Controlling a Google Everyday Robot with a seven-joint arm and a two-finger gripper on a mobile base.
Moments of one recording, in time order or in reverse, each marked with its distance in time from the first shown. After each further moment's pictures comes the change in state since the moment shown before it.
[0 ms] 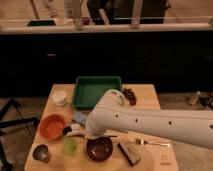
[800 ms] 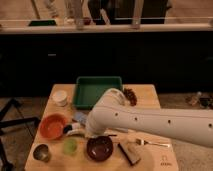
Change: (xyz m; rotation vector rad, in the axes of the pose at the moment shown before) arm -0.010 -0.007 0.006 -0.017 0.006 -0.042
